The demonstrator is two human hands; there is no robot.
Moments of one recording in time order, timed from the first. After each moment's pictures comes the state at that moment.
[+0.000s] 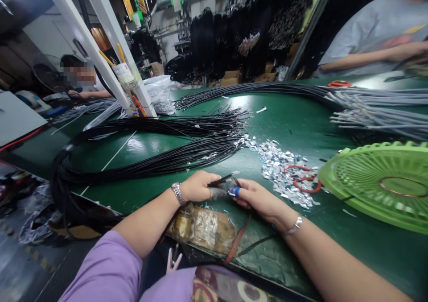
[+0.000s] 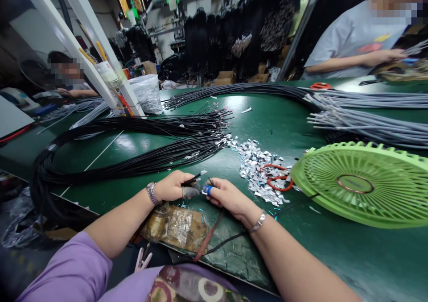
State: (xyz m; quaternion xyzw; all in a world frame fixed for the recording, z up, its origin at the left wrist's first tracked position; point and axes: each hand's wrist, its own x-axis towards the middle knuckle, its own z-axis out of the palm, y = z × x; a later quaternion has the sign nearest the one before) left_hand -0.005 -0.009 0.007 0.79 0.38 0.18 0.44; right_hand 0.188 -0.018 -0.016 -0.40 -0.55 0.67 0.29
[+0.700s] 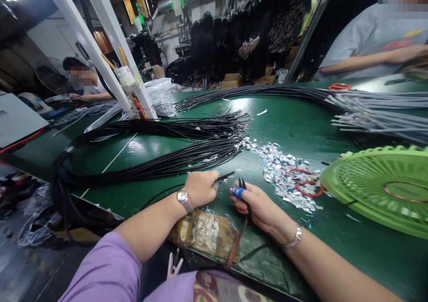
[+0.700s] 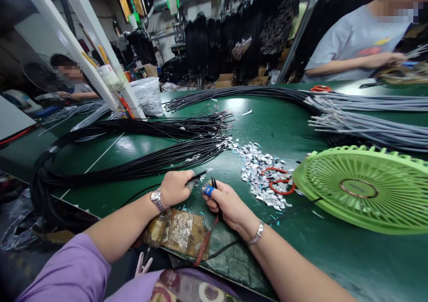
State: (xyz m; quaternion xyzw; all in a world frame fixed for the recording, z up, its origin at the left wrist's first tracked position) left_hand 0.010 -0.015 0.009 0.81 0.56 0.11 0.10; right_hand 0.175 -0.027 -0.014 -0.38 -0.38 0.75 0.39
